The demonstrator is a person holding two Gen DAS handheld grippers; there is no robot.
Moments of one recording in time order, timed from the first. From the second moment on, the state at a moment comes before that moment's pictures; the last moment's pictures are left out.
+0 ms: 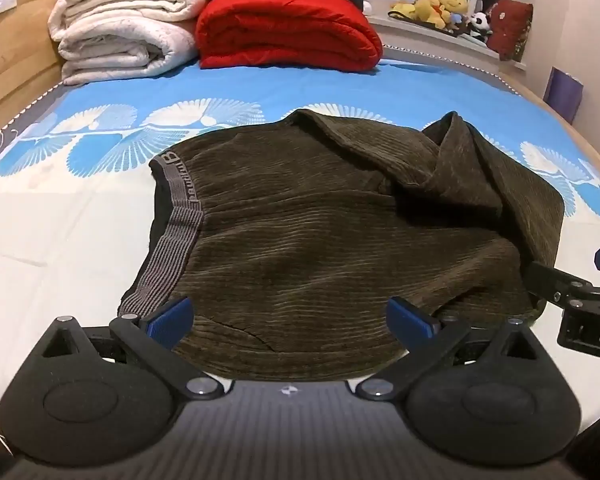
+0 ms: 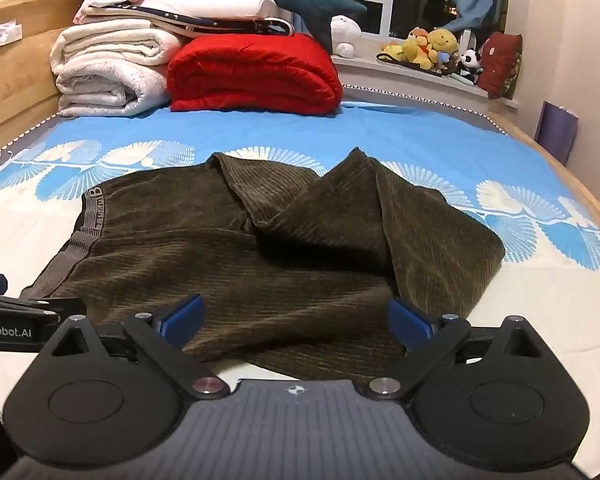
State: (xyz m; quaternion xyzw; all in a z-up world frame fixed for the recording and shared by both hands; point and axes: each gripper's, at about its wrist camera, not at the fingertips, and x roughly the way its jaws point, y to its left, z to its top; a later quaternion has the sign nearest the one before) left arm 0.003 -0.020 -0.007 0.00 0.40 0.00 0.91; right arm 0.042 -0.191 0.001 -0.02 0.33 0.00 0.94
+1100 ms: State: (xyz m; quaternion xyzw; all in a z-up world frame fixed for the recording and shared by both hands) left arm 0.009 -0.030 -0.016 -0.01 0.43 -0.04 0.90; right arm 0.032 -0.199 -0.003 0.00 0.34 0.00 0.94
